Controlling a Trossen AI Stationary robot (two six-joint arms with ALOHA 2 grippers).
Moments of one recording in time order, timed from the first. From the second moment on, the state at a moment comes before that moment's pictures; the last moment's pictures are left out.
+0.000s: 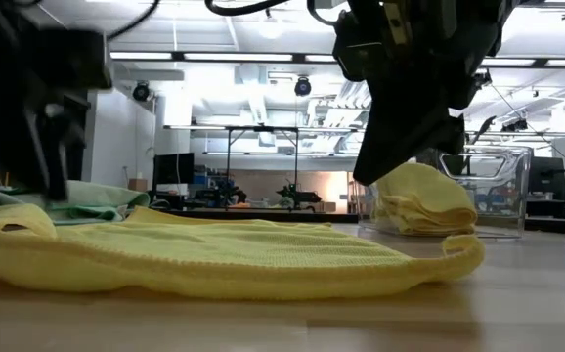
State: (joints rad) left arm -0.45 1.38 0.59 -0.26 -0.24 -0.85; right arm 0.41 1.80 1.12 -0.33 0.23 0.94
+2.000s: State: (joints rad) left arm -0.50 1.57 0.68 -0.02 0.08 -0.82; right arm 0.41 1.80 1.12 -0.31 0.20 0.93
